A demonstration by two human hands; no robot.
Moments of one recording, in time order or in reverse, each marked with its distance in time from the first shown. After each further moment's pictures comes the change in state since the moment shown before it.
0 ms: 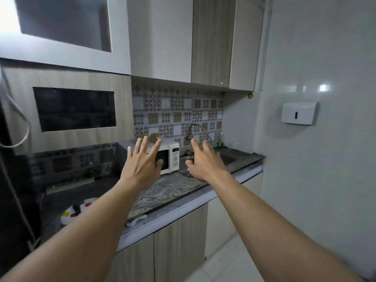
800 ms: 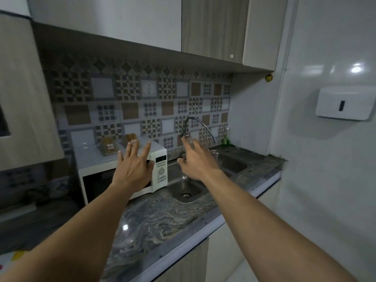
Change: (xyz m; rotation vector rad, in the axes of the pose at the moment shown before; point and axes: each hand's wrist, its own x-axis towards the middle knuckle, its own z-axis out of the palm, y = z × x) left_hand 0.339 -0.027 0.324 0.020 -0.143 -0.111; right_hand 0.405 0.168 0.173 0.053 -0.013 -0.104
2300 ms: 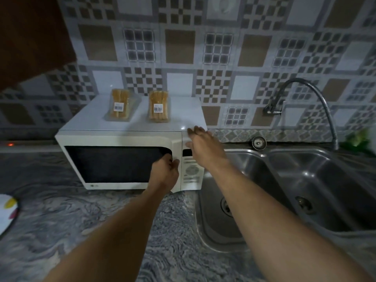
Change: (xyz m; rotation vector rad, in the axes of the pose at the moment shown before) left_hand 0.231 -0.039 0.343 -0.516 0.064 -0.834; right_hand 0.390 0.091 0.308 0.111 -0.224 -0.608
